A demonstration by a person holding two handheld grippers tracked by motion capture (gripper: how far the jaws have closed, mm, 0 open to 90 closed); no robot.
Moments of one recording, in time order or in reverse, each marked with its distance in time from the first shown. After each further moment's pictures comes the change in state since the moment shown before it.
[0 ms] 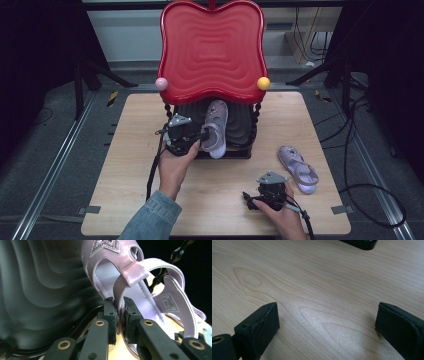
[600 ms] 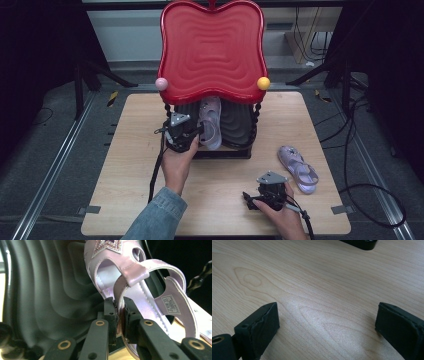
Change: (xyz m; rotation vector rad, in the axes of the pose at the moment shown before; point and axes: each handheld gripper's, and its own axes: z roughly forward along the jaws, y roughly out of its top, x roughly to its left) left arm 0.007 0.000 0.011 -0.082 0.149 -0.001; right arm 0.000 0.000 0.000 0.000 0.001 -0.003
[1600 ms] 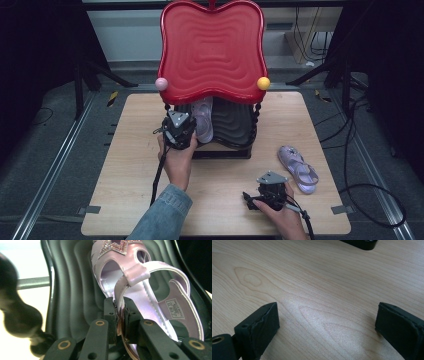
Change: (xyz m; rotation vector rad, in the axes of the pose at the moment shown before) left arm 0.003 0.000 0.007 -0.079 0.216 0.052; right arm 0.000 0.000 0.000 0.000 0.002 0.000
